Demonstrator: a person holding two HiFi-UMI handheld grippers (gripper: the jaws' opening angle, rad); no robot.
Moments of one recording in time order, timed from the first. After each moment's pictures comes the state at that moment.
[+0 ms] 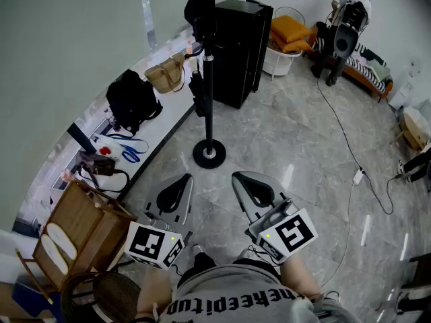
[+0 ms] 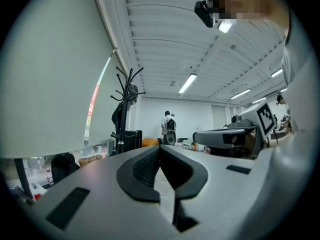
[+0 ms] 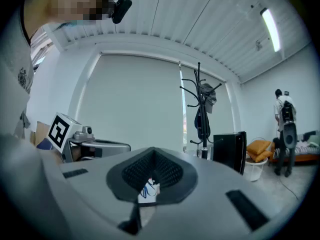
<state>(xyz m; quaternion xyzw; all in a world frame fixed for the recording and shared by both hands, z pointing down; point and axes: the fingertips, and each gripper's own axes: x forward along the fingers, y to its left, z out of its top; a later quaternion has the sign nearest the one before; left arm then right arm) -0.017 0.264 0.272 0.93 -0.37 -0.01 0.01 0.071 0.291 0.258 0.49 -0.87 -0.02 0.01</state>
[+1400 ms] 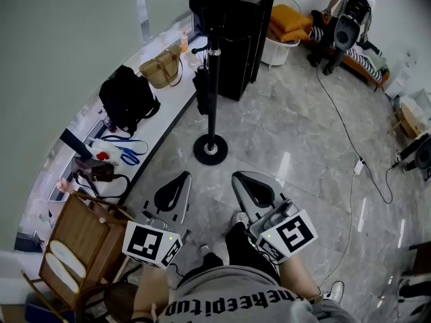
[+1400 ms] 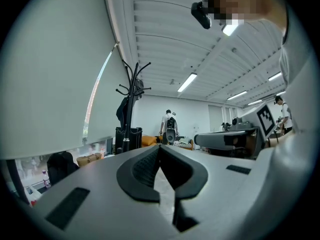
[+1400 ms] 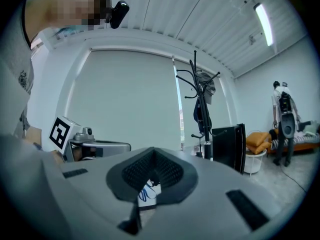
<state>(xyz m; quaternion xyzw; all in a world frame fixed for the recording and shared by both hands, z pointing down) -0.061 0.189 0.294 0.94 -0.35 -0.01 0.02 0.028 0.222 0.284 0.51 -0.86 0.01 0.00</state>
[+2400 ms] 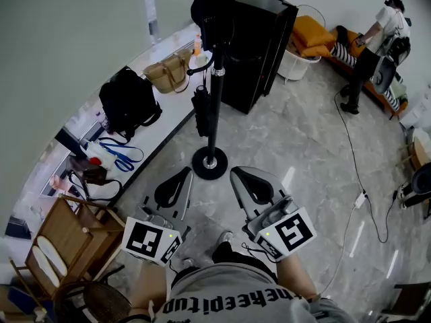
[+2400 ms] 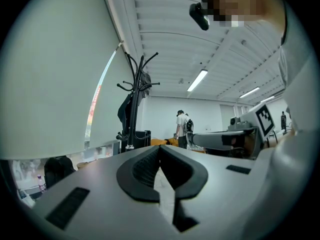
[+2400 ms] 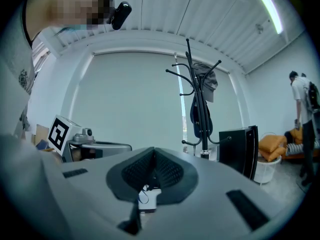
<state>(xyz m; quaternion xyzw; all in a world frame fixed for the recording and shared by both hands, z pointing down) 0.025 0.065 0.285 0.92 -0.40 -0.02 0.01 0.111 0.083 0.272 0.45 -0.89 -0.01 0.00</state>
